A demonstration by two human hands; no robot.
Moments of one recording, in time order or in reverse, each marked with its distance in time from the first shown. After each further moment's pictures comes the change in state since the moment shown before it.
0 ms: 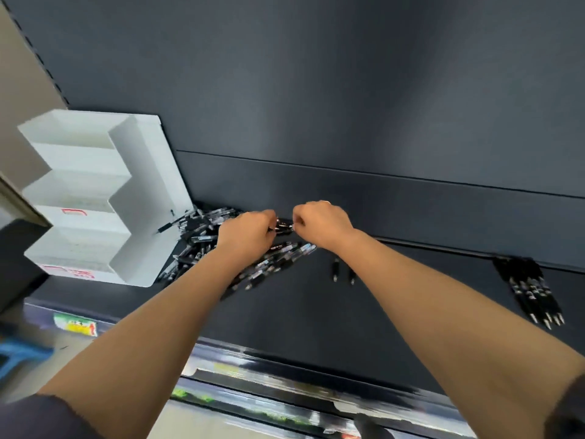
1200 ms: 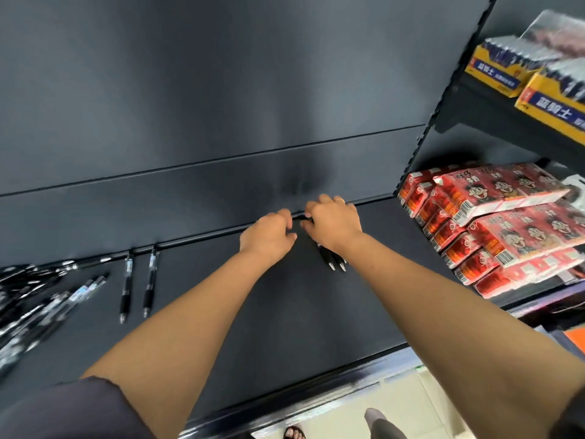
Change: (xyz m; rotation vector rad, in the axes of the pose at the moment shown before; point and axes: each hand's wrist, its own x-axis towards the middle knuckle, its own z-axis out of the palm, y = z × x) left_hand 0.058 0.382 0.117 -0.287 -0.333 0.307; right_hand -0.204 0.326 -0.010 -0.042 -0.030 0.644
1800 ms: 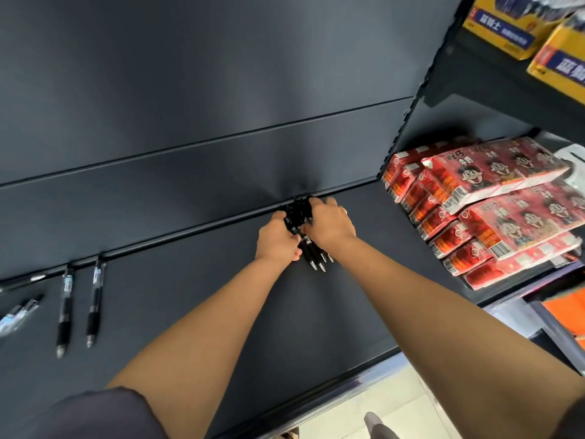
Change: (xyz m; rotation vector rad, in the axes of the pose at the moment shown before) left_hand 0.043 0.035 0.074 -0.675 -0.119 -0.252; right_hand 0.021 0.044 0.041 0.297 -0.150 0.322
